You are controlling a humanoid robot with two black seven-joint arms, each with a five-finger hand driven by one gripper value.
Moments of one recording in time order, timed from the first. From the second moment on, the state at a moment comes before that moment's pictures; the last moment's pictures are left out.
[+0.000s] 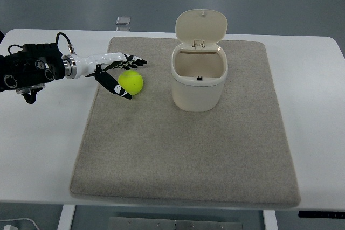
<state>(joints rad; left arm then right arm) -1.32 0.52 0.49 -0.93 0.48 -0.12 -0.44 0.04 0.00 -0.05 0.21 0.04 -0.08 0.14</state>
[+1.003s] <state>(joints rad) -1.32 0.52 0.38 -0.91 0.39 -0.10 -0.44 0.04 0.00 -0.05 0.21 0.04 -0.08 0.14</state>
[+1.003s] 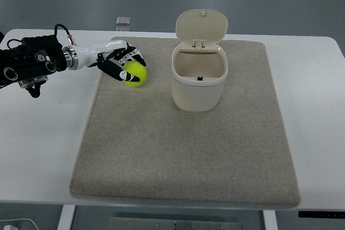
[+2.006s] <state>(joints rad) -1.45 0.38 -0.27 -0.98 0.03 -0.04 -0.44 0.04 0.00 -0.04 0.21 0.04 -0.08 0.14</state>
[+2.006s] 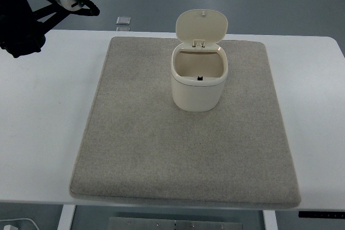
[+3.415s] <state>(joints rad) -1.48 0.45 0.08 -1.37 0.06 0.02 -0.44 0.04 0.00 -0.05 0.21 0.04 -0.08 0.14</state>
